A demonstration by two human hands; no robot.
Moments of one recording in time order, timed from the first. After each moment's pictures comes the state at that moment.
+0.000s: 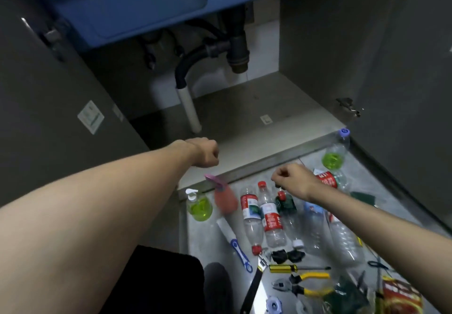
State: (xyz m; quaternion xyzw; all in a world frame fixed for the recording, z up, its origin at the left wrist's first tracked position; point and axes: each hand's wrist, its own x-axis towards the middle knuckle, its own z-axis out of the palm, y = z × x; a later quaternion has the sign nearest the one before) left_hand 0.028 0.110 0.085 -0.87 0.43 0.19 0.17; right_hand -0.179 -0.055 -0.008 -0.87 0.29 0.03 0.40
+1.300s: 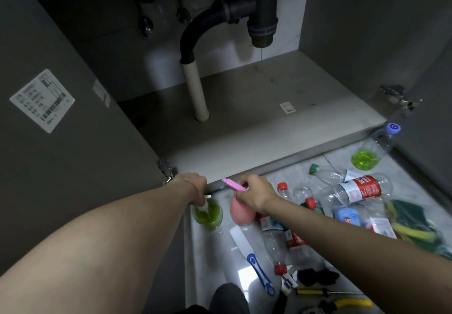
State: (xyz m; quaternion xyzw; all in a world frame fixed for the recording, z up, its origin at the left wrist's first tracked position) left_hand 0.110 0.172 -0.071 -0.86 0.36 0.24 0.25; right_hand -0.028 0.036 -0.104 -0.86 0.28 0.08 0.42
